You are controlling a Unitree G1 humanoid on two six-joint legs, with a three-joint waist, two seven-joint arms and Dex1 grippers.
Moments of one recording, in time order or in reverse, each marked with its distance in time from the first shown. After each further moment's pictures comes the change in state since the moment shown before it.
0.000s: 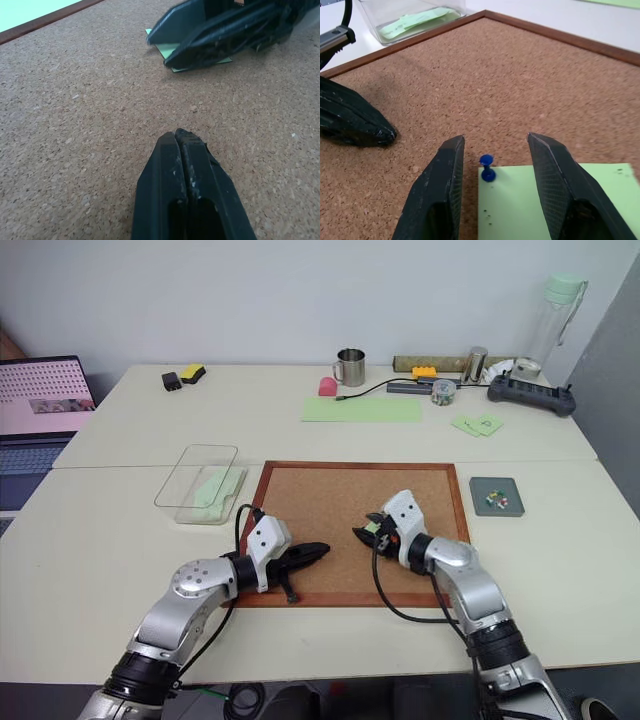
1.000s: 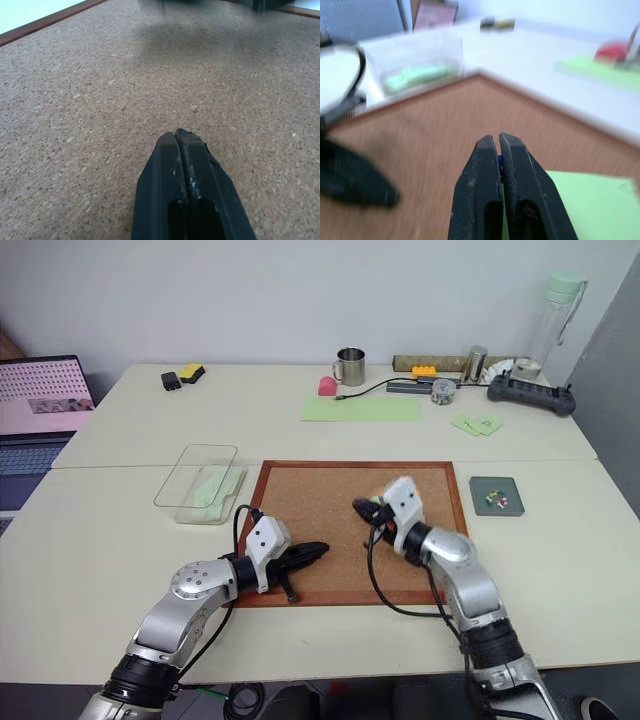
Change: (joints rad) left arm 0.003 -0.001 -0.002 -0.006 0.007 -0.002 0.020; right arm -0.027 0.036 -0.070 -0.117 0.003 -0.108 -0.026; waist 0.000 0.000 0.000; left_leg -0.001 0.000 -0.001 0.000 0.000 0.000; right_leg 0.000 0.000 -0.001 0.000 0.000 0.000
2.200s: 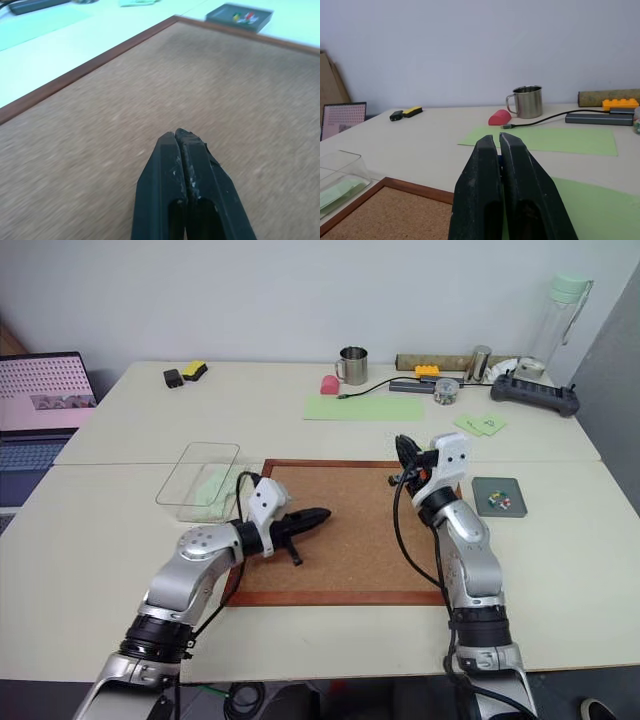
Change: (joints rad) left arm -0.200 -0.057 0.042 0.091 -0.026 0.077 -0.007; right arm -0.083 0.125 -0.206 0.041 0.103 -0.029 -0.283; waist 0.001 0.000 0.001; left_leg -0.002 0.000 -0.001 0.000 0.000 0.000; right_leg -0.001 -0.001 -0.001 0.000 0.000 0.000
